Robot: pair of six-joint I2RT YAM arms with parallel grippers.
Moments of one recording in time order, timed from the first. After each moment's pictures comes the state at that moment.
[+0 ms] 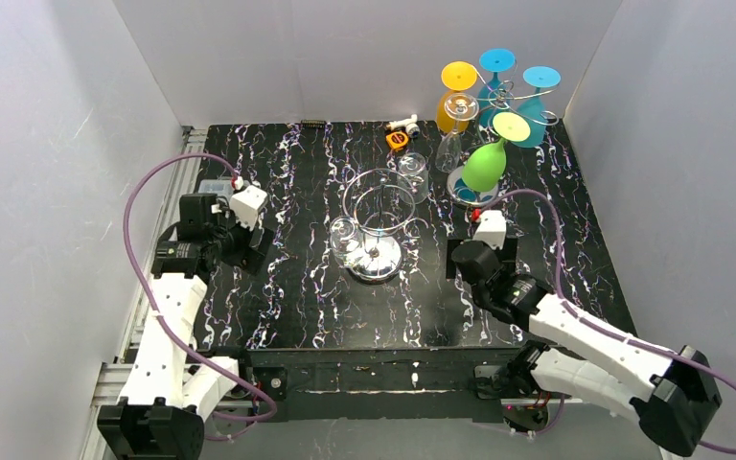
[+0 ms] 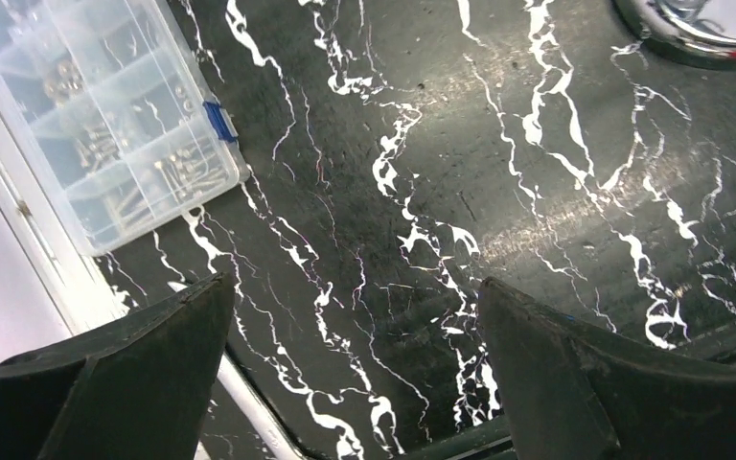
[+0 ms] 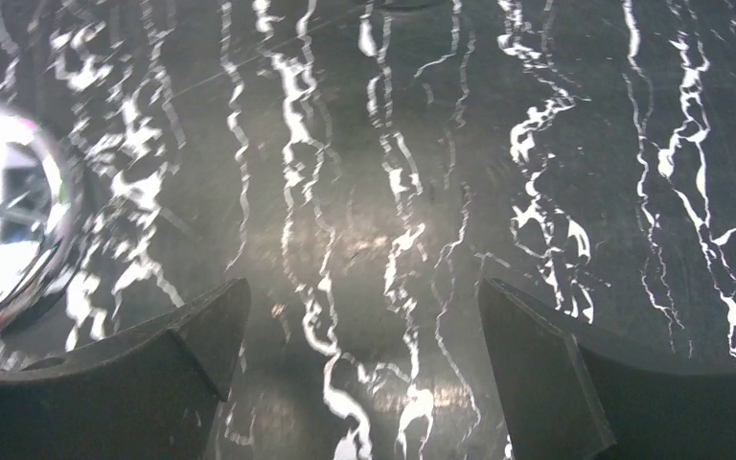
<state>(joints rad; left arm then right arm) -0.02 0.93 0.99 -0.89 0.23 0.48 0.88 0.87 0.57 -0.44 0.76 0.48</state>
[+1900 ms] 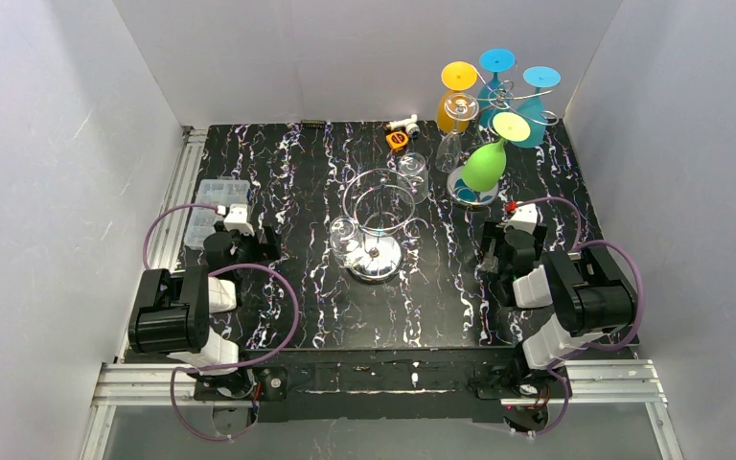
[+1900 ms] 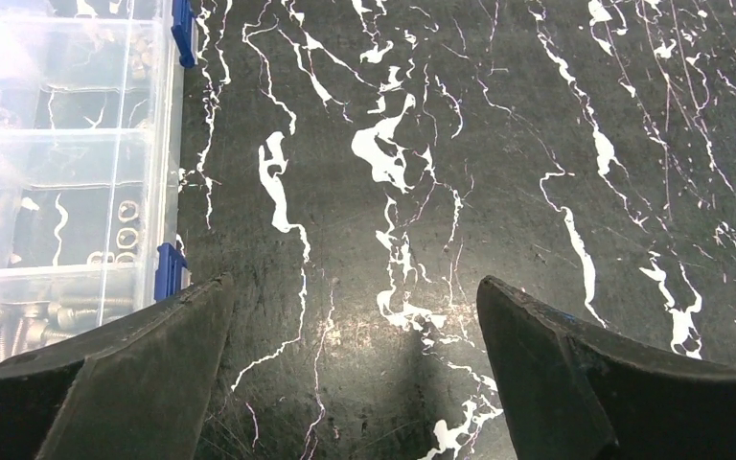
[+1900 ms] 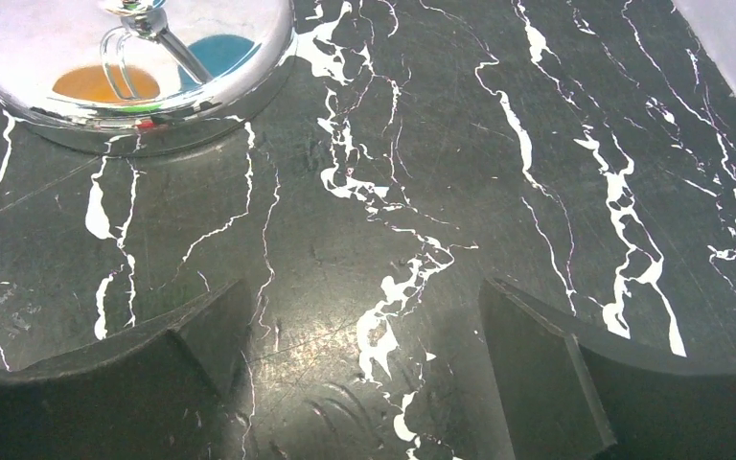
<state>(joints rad) 0.09 1.50 0.26 0.92 0.27 -0.03 0.14 1.60 0.25 1.04 0.37 -0.01</state>
